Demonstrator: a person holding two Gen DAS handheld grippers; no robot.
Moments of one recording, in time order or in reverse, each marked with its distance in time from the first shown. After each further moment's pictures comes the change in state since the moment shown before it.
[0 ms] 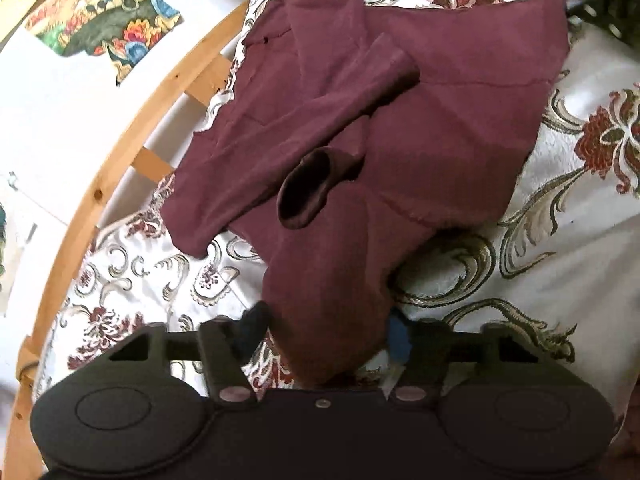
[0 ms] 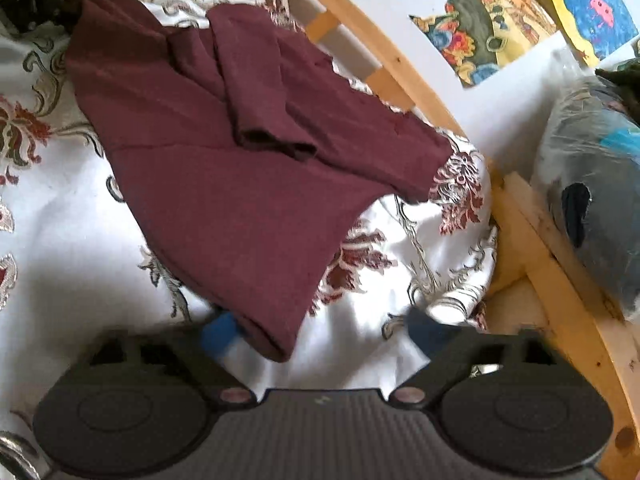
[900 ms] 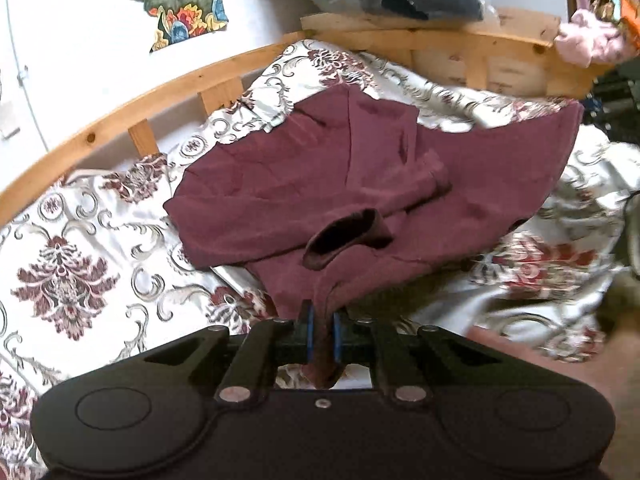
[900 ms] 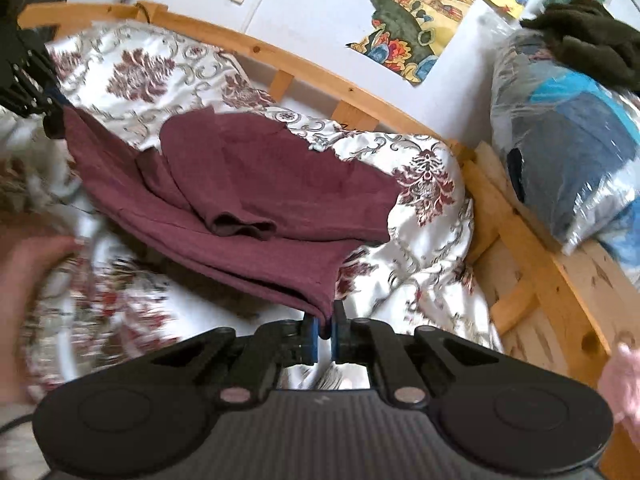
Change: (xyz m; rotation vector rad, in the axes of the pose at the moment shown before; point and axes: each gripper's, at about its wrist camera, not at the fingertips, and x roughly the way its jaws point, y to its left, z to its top) left arm -0.111 0.104 -0.052 -0.390 -0.170 -0.388; right arm -0.166 -0.058 0.024 0.349 -0.013 0.132
